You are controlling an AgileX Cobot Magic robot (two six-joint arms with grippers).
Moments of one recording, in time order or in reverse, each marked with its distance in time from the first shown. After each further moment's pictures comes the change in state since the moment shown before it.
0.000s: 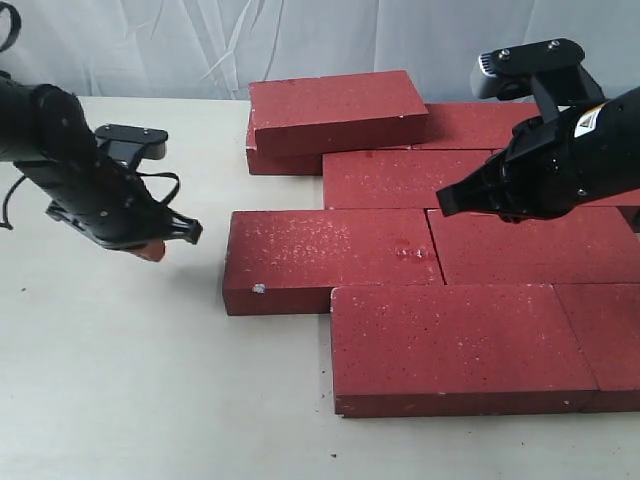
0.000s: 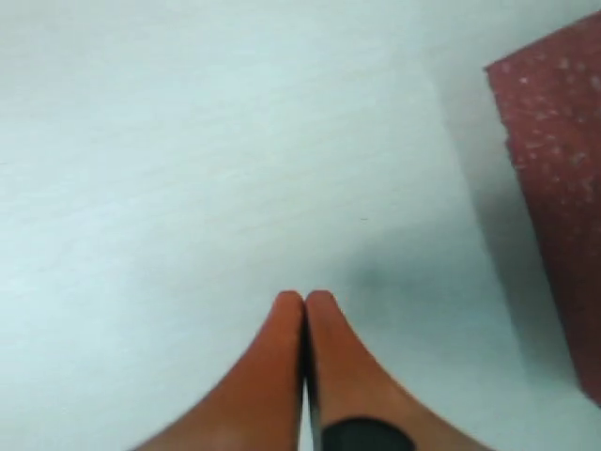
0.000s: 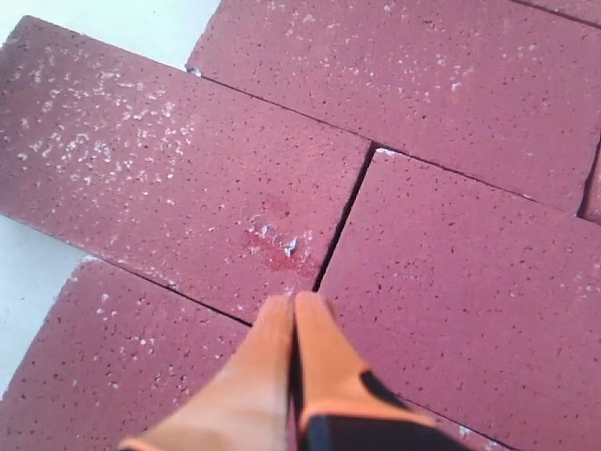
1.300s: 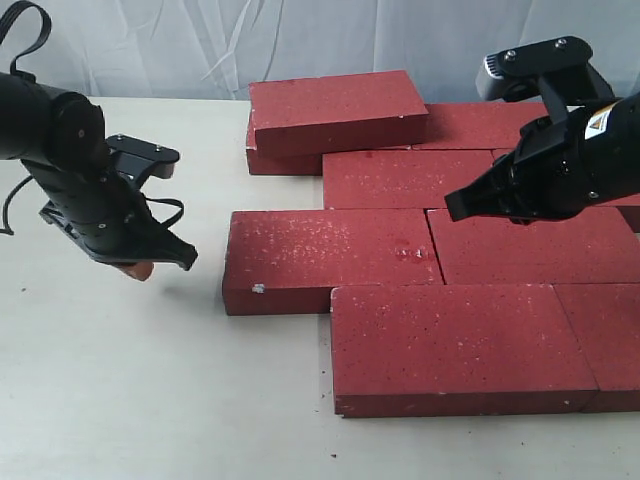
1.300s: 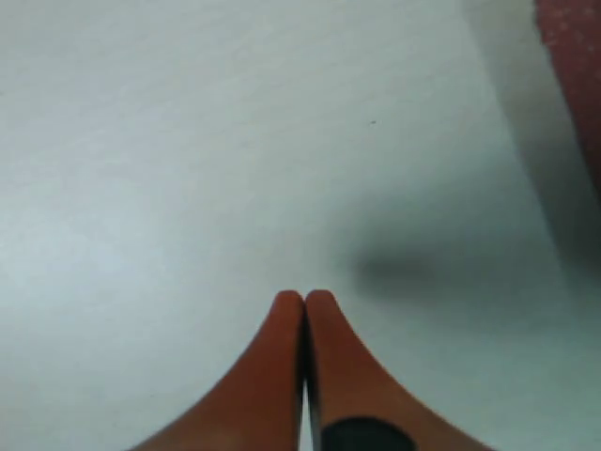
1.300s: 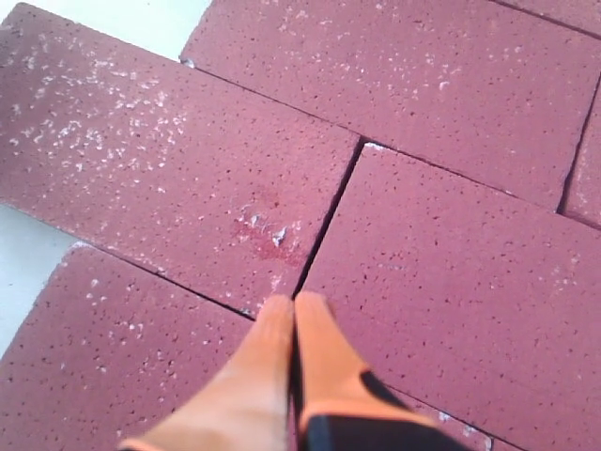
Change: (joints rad) left arm -0.063 -0.009 0.000 0.204 0.116 -0.117; right arm 0.000 -0.027 0.006 -0.037 0.016 0.004
